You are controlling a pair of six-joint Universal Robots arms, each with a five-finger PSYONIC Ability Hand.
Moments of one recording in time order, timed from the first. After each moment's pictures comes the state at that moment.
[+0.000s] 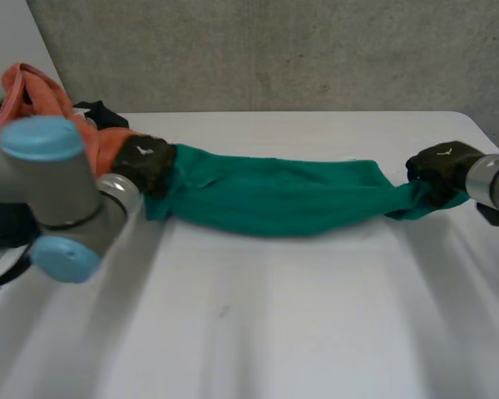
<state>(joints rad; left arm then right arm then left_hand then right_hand) 4.35 -2.15 -1.28 3.25 -1.50 3.51 1.67 -0.99 1.06 0.44 1.30 2.51 1.14 1.19 1.18 1.19 0.98 1.07 1.17 1.18 1.19 0.99</state>
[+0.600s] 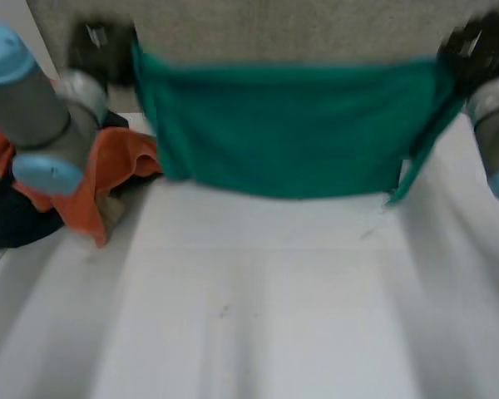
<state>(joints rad) 4.42 -2.26 -0.79 3.35 -1.50 3.40 1.73 -0.96 0.96 -0.29 1.50 2.21 1.14 1.20 1.19 1.20 0.98 1.11 1.17 1.19 1.19 1.01</state>
